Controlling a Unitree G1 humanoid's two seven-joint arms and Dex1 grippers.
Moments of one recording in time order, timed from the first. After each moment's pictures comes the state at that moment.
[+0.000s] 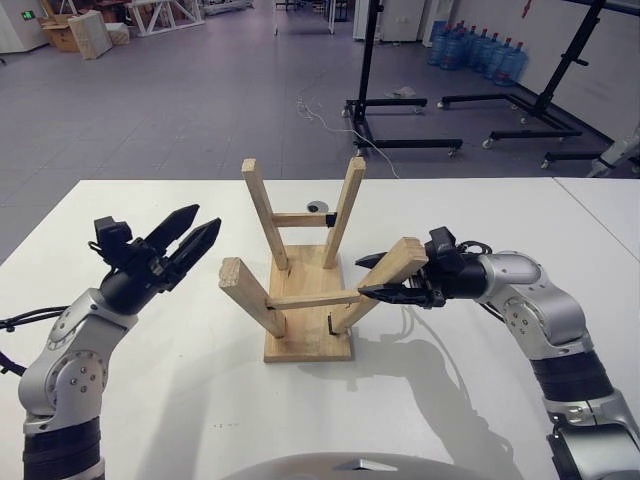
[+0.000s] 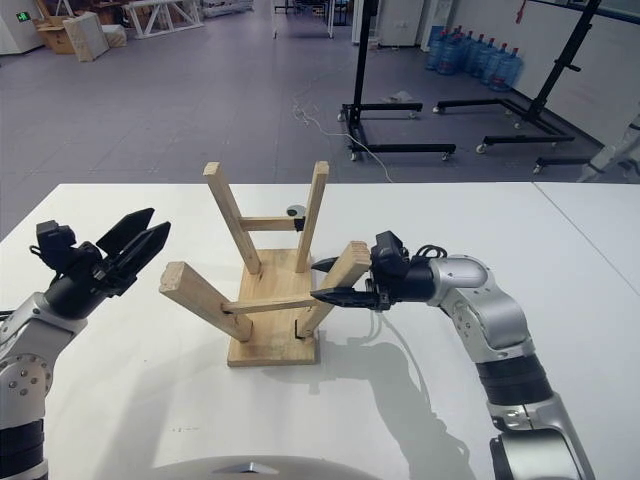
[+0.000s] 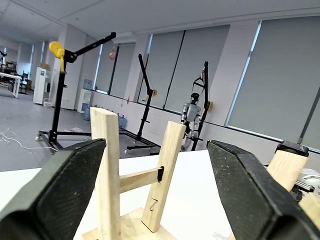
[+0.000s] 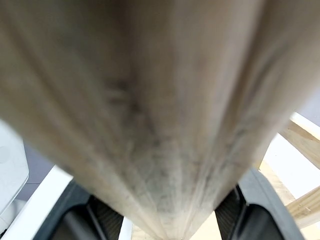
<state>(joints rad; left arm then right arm) 0.01 0.46 0.35 -0.35 -0.93 0.44 -0.74 -0.30 -0.60 0.06 -0.14 0.63 0.34 1.31</state>
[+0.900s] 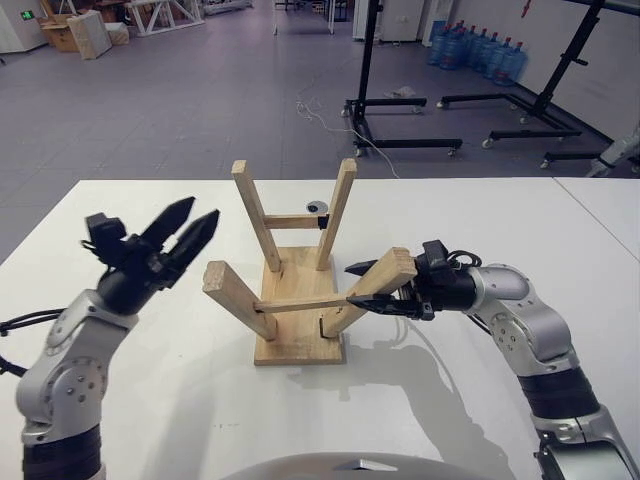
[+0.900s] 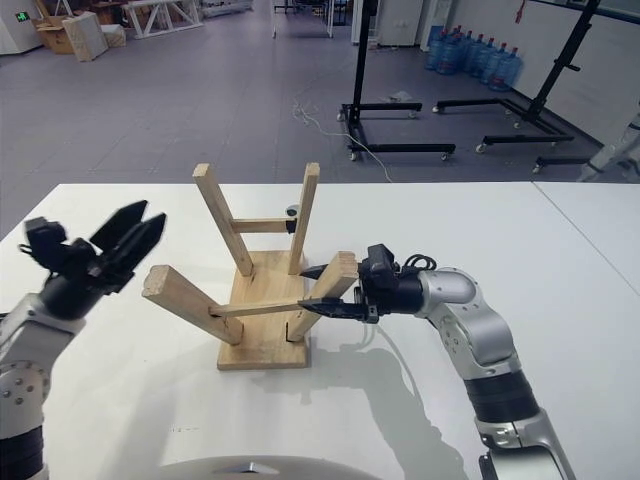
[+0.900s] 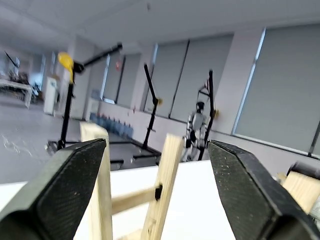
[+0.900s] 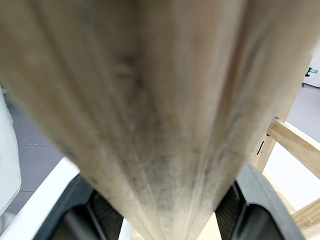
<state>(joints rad) 0.04 0.45 0.44 -0.47 -1.04 0.44 -0.64 -0.21 -0.53 0.07 -0.22 0.61 0.27 1.26</state>
